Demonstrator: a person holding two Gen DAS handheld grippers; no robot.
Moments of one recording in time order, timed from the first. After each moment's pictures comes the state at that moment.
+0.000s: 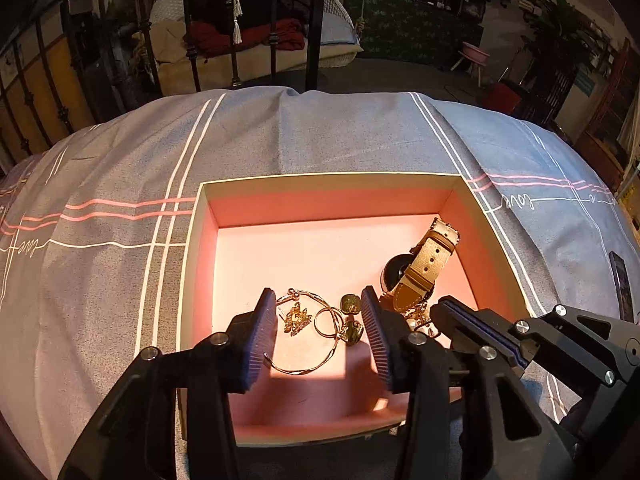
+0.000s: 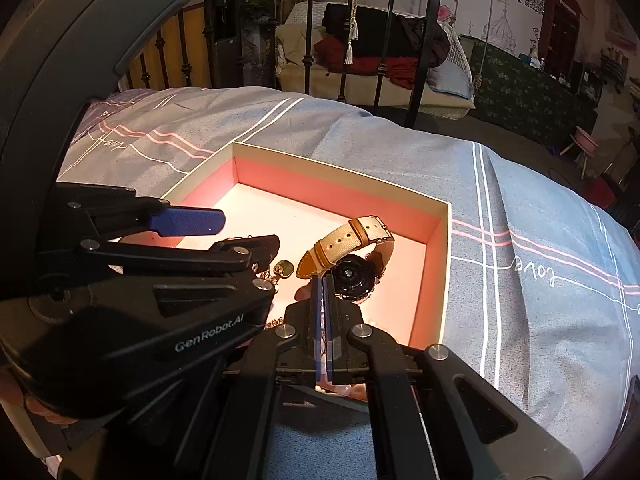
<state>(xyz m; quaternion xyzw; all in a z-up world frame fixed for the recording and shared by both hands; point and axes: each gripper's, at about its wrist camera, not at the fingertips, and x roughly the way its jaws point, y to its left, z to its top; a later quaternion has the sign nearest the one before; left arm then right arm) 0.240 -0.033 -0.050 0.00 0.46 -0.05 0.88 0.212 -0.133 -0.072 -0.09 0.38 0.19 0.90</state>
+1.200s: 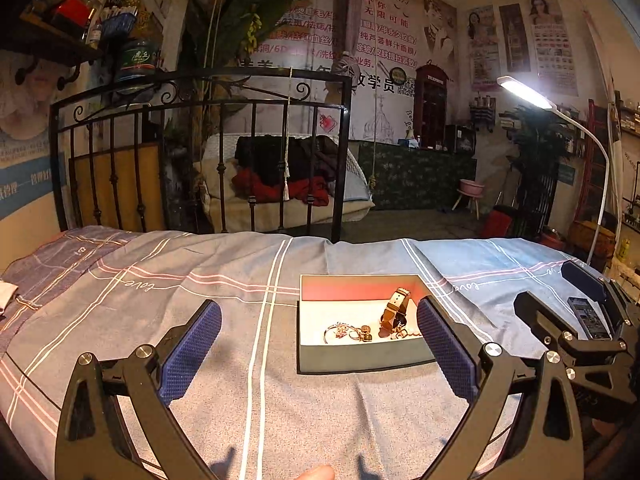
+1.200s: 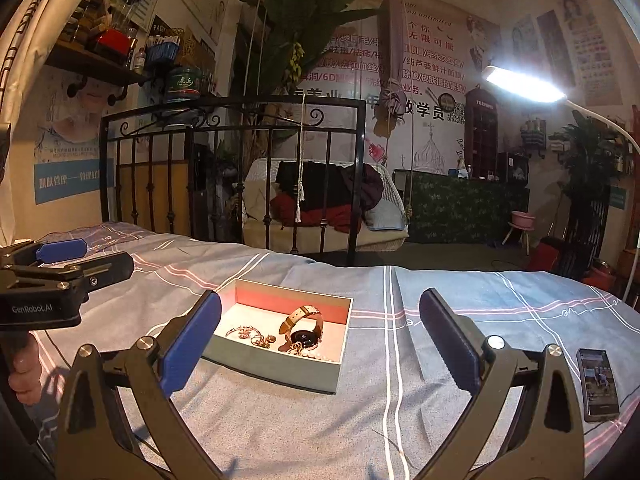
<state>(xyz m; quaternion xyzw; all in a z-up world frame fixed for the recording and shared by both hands) 0.031 0.008 0.031 -0.02 0.17 -0.01 0.98 0.032 -0.200 0.003 -0.02 0.09 0.12 0.99</state>
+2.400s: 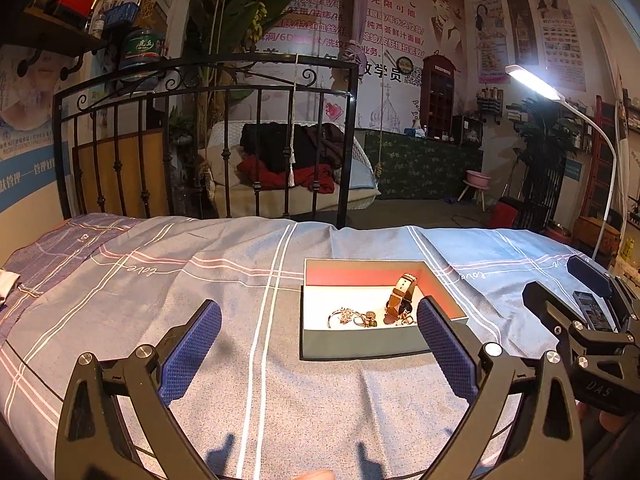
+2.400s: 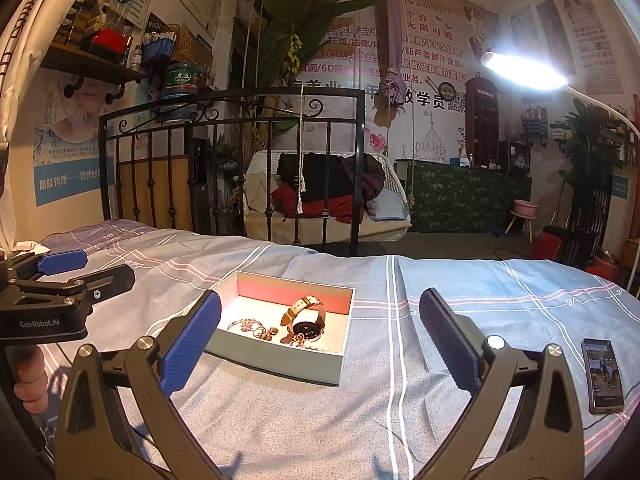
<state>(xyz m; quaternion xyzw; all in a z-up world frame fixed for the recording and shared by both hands) 0.035 0.008 0.022 -0.02 0.20 -0.01 0.98 0.035 -0.200 0.000 -0.02 0.12 0.12 0.99</state>
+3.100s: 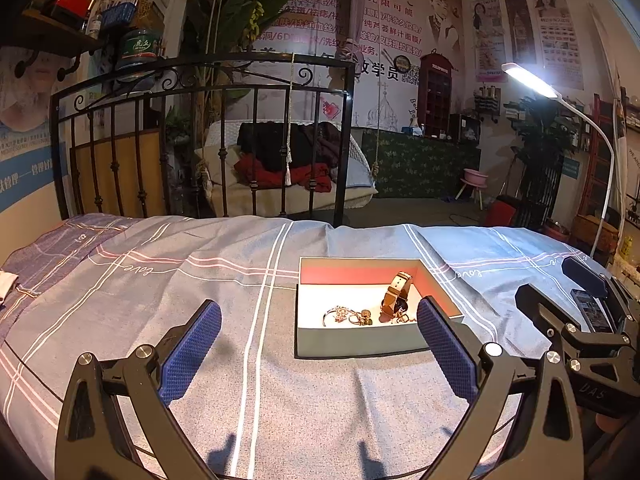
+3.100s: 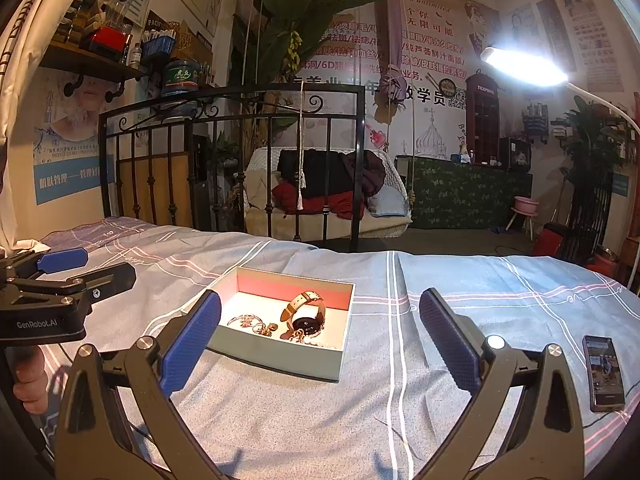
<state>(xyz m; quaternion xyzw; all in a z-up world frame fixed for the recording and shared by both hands) 0.032 0.001 0.019 -0.02 0.20 -0.01 0.98 0.037 -0.201 -0.006 -0.02 0.12 0.13 0.98</state>
